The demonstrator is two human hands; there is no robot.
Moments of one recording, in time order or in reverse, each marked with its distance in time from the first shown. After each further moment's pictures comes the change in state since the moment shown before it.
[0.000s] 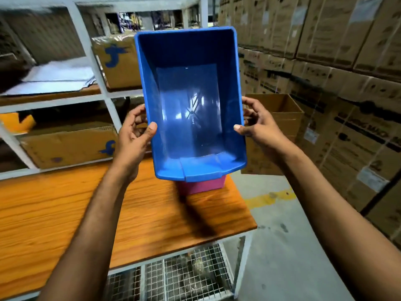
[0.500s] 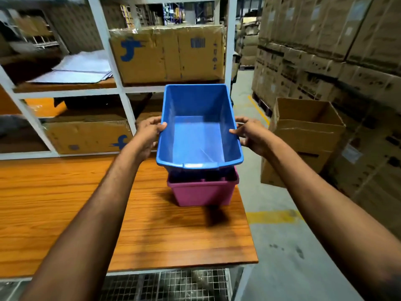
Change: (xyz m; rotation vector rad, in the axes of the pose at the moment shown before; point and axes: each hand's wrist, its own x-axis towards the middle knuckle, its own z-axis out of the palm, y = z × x) left_hand 0.106 -0.076 0.022 0.087 0.195 -0.484; right_hand 0.151 0.077 0.007 0.107 -0.200 0.404
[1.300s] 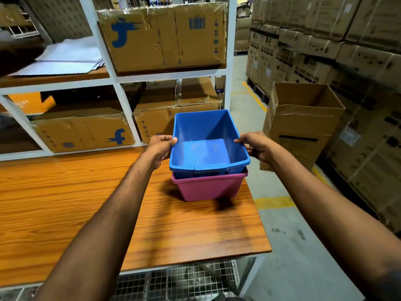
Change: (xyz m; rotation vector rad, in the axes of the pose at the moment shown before) left_hand 0.010 -0.058 0.008 0.145 0.018 -0.221; right_hand 0.028 0.070 0.007 -0.022 0.205 0.264
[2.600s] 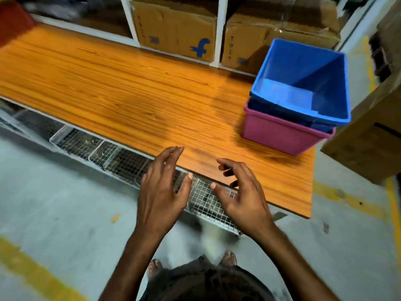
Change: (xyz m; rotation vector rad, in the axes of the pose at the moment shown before) left_hand -0.309 -0.186 -0.071 0.709 0.496 0.351; right_hand -0.243 0.186 0.109 -0.601 -0.482 -0.728
